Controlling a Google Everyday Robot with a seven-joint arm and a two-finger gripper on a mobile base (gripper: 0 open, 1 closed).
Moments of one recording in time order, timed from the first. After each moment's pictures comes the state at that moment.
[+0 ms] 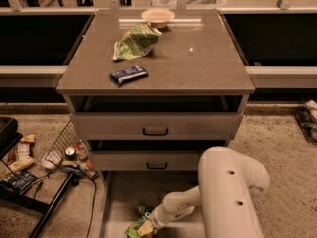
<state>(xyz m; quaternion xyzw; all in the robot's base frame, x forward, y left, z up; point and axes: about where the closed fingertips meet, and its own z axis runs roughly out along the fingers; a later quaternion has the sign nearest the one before) 0.446 0.049 0.137 -0.34 0.90 0.27 0.08</state>
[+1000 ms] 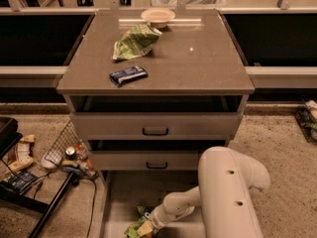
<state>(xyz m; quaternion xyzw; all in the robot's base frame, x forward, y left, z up) 0.446 0.049 0.137 -0.34 0.90 0.27 0.08</state>
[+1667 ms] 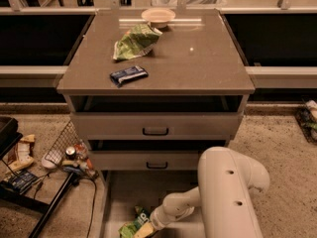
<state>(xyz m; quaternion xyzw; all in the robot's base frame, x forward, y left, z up) 0.445 0.050 0.137 -0.34 0.90 0.27 0.08</state>
